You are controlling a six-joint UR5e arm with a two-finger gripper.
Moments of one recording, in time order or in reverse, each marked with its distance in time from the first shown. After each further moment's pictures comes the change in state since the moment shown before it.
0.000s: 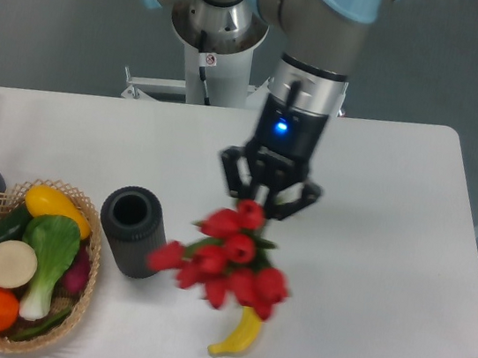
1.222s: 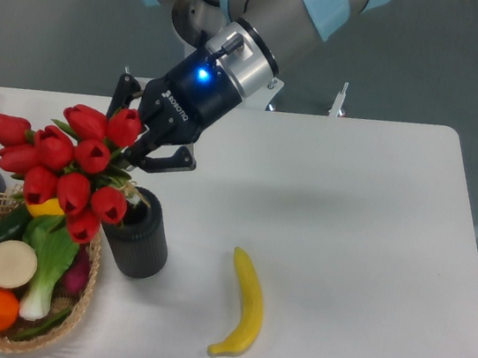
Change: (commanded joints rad) arm -0.031 0.023 -0.133 0.089 -0.326 -0.005
